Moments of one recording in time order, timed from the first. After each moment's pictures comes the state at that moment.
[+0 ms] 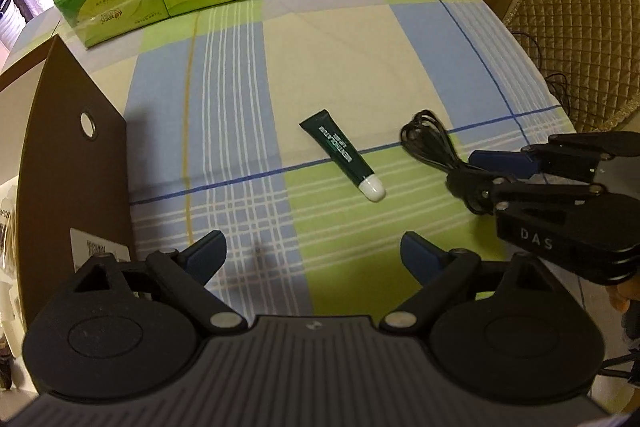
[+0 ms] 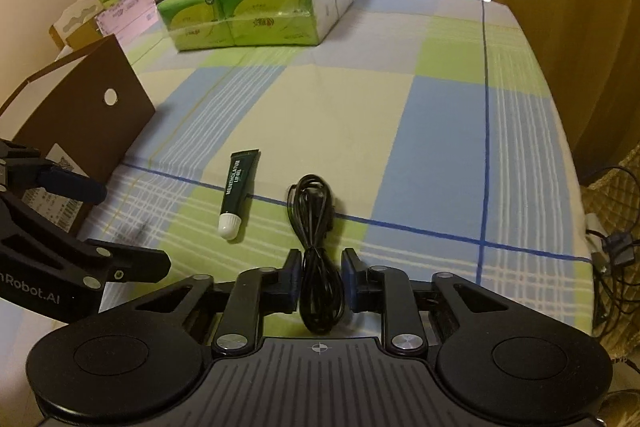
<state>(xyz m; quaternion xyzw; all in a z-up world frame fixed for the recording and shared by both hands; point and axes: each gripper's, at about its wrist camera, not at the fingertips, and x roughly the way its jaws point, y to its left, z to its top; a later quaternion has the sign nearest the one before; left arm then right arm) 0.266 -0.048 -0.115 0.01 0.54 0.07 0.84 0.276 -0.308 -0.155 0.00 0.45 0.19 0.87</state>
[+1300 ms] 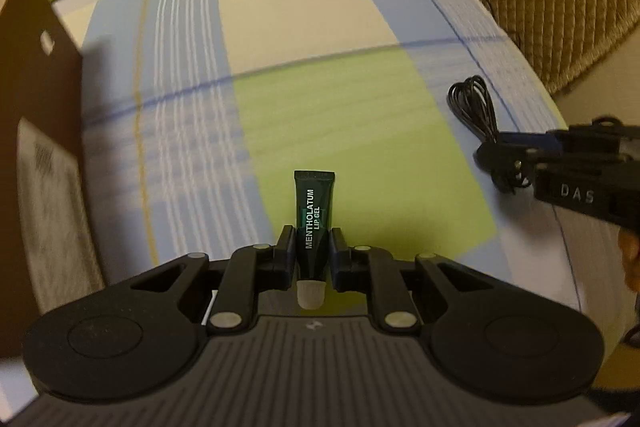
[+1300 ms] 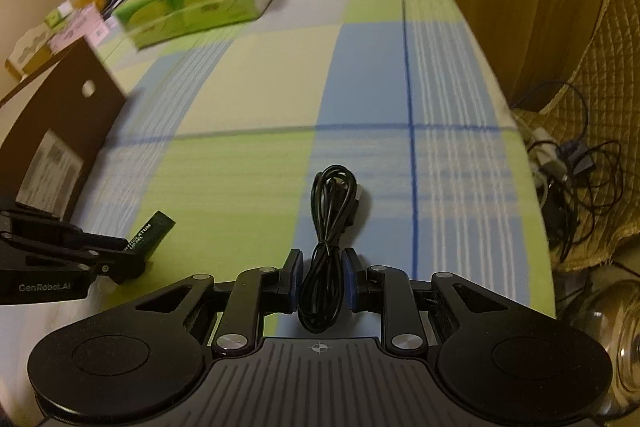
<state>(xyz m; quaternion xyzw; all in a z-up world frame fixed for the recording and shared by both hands) 0.209 -0.058 -0.139 -0.01 0.57 0.01 0.82 0.203 -0.334 -0.146 0.05 0.49 0.12 0.86</state>
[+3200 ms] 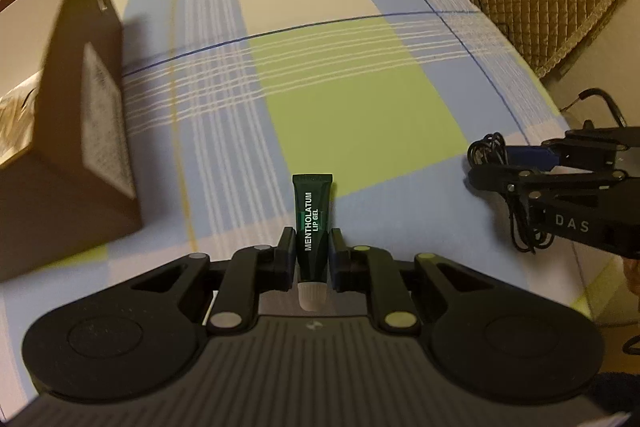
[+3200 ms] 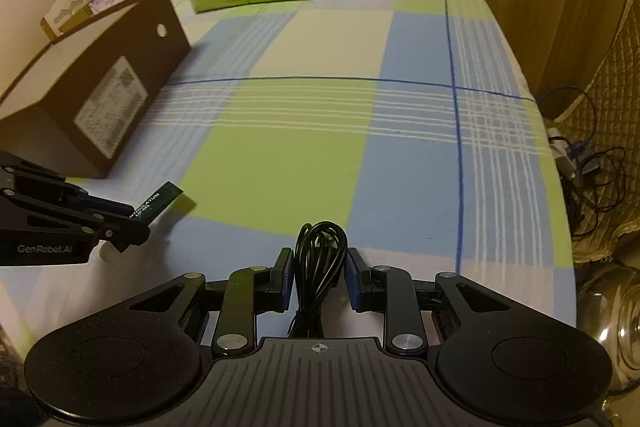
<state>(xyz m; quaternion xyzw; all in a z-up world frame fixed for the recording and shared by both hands) 0.131 -0.067 -0.115 0.00 0.55 0.02 0.84 0.120 -0.302 -0.138 0.01 0.48 0.16 0.86</state>
